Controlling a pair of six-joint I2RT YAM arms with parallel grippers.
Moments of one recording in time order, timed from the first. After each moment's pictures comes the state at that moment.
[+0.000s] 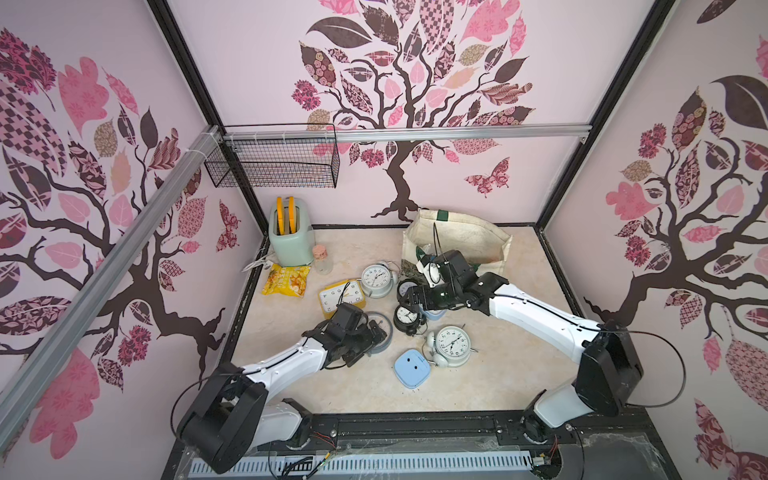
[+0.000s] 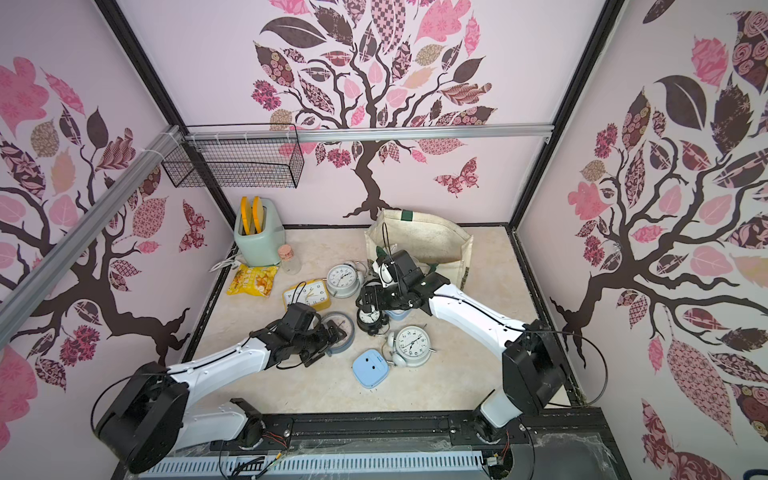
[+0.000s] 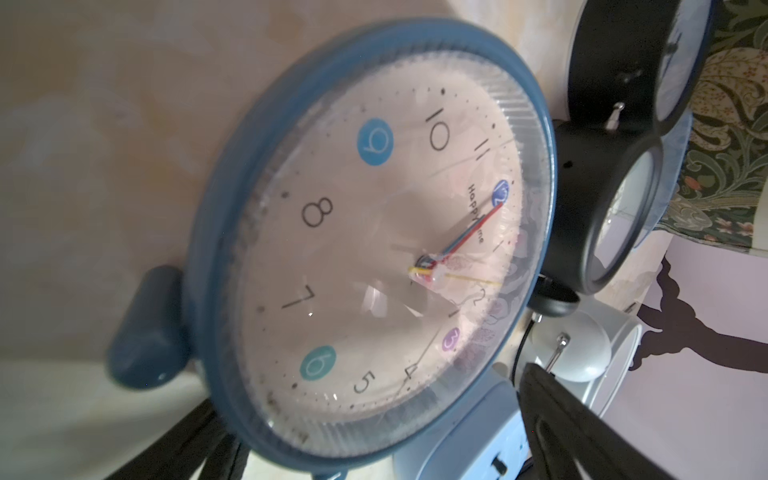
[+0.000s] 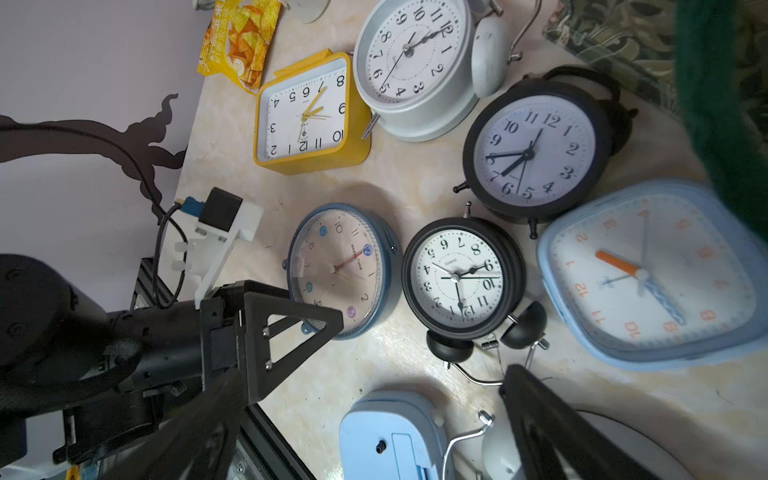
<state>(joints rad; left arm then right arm) -0.56 1.32 0.56 -0.21 0.24 -1.09 0.66 1.52 1.18 -0.50 -0.31 0.49</state>
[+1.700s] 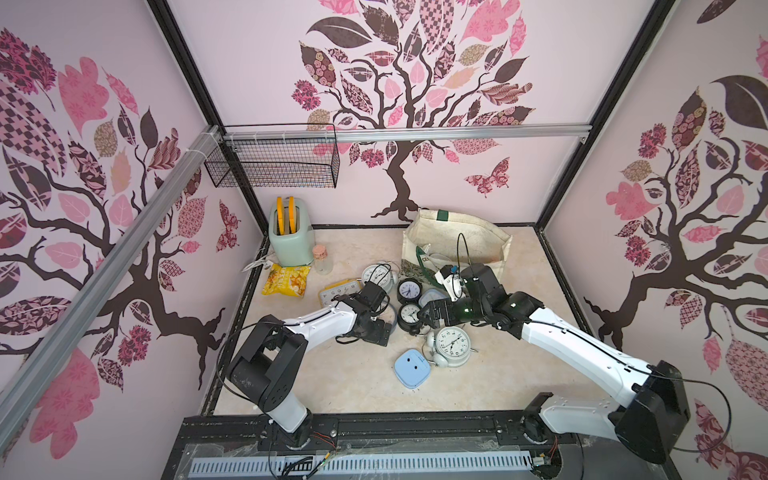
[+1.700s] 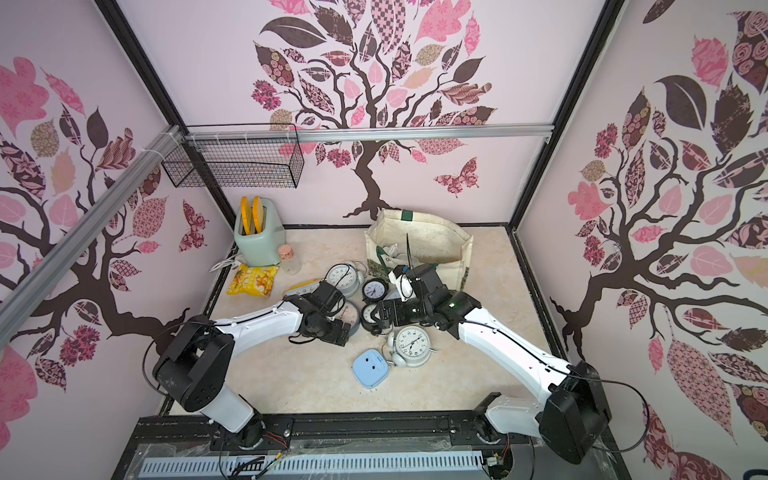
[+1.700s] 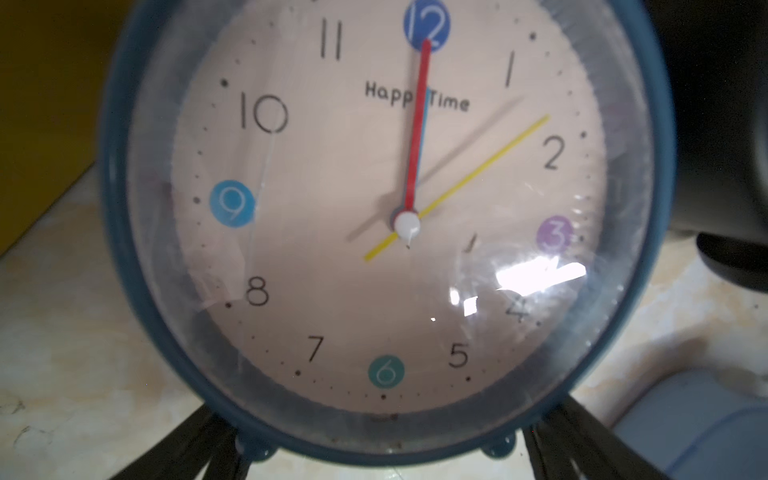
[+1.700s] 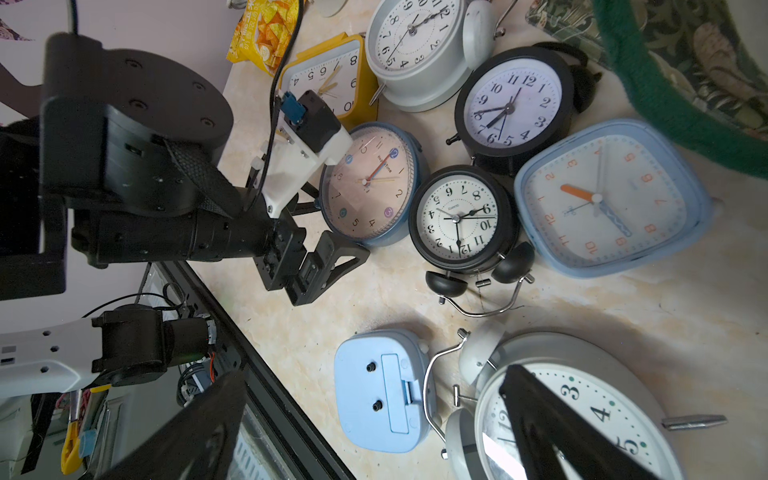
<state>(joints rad) -0.60 1.63 0.93 -0.60 0.00 -0.31 0.63 1.25 0.99 -0.51 -0.35 0.45</state>
